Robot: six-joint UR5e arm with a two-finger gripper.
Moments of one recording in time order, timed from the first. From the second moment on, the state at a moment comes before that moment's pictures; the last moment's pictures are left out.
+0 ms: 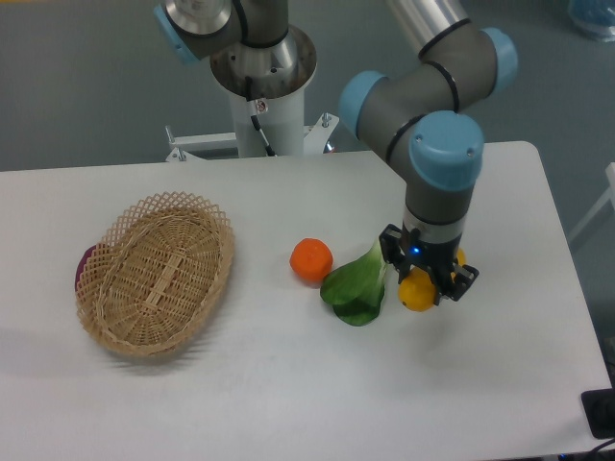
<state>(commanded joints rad) 2.57 -2.01 -1.42 -1.19 1.58 1.26</state>
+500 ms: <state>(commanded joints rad) 2.57 -2.02 -1.42 -1.19 1.58 1.26</state>
